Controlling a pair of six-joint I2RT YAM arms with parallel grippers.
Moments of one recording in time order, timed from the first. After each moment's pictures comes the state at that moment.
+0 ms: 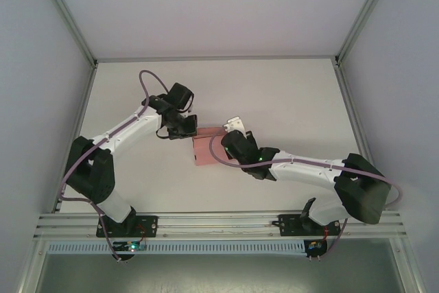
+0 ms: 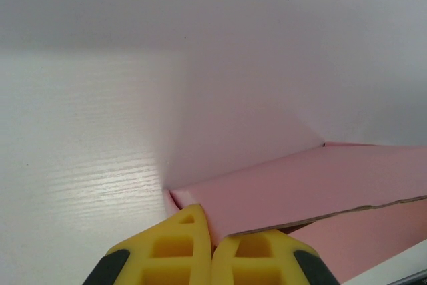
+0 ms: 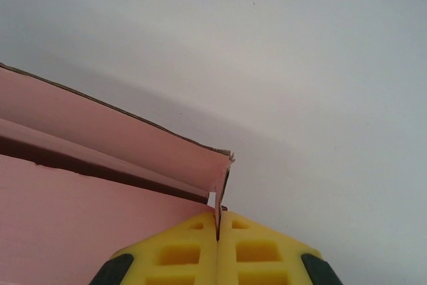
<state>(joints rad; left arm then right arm) -0.47 1.61 1.25 -0.85 0.29 -0.63 0.97 1.41 0.74 -0.09 0.59 0.31</state>
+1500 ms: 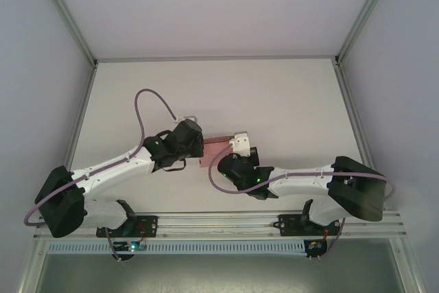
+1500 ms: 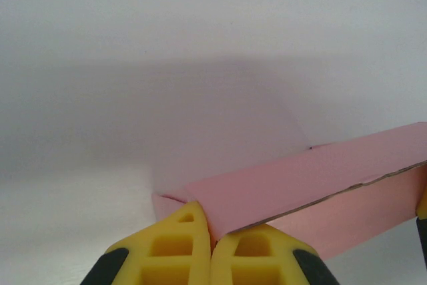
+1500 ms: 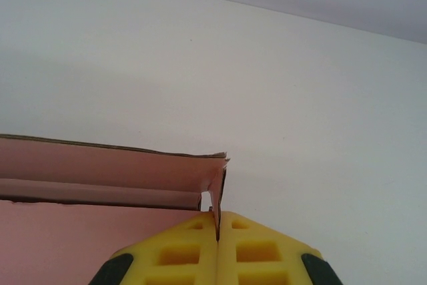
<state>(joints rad) -0.79 1.29 0.82 -0.42 -0.10 -0.78 1.15 1.43 0.57 0.12 0.98 0.50</state>
